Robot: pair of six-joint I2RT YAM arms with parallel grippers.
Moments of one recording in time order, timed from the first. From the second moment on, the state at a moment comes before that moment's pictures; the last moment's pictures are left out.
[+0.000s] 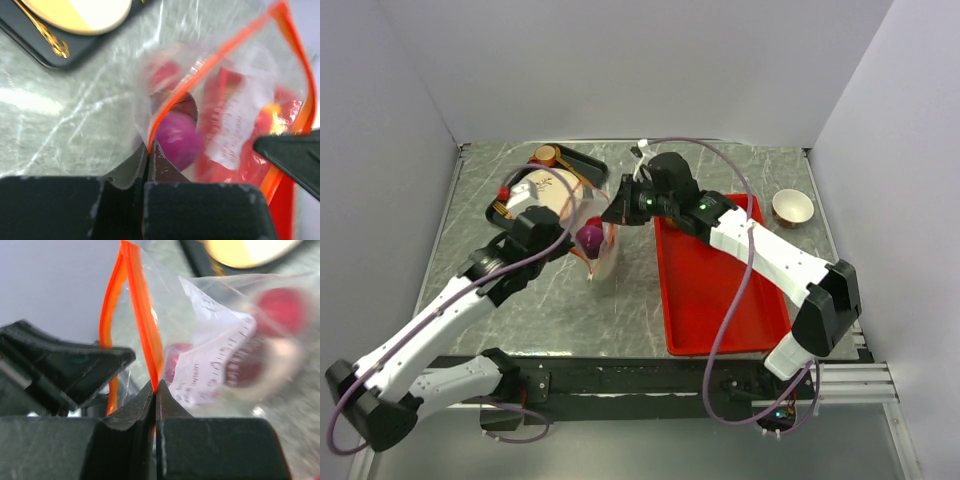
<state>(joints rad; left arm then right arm) -0.66 0.99 1.01 -0.61 -0.47 -0.91 0.74 1.59 1.45 -0.32 -0.31 0.66</state>
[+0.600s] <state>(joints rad) -0.66 0.80 1.00 -0.66 -0.62 -0.96 0.76 1.67 1.44 -0.39 -0.33 0.62</state>
